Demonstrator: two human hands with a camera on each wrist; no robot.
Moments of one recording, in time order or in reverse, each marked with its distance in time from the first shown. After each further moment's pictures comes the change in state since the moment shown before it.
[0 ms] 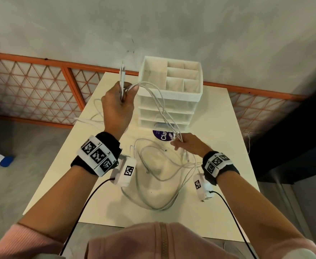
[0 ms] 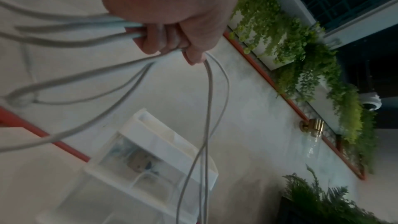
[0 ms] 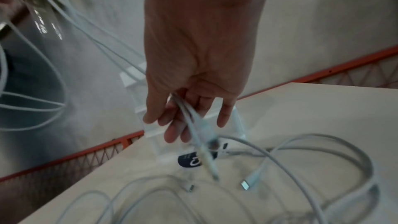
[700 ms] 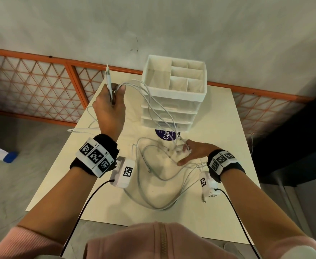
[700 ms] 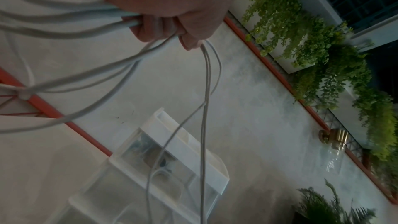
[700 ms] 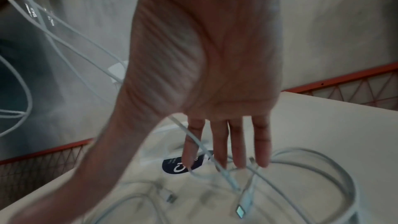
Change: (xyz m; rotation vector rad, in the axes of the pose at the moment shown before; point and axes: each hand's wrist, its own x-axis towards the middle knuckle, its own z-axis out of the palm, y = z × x) left_hand -0.002 -0.019 -0.014 0.061 0.148 -0.080; right_hand 0.005 0.023 -0.008 -0.293 -0.326 0.242
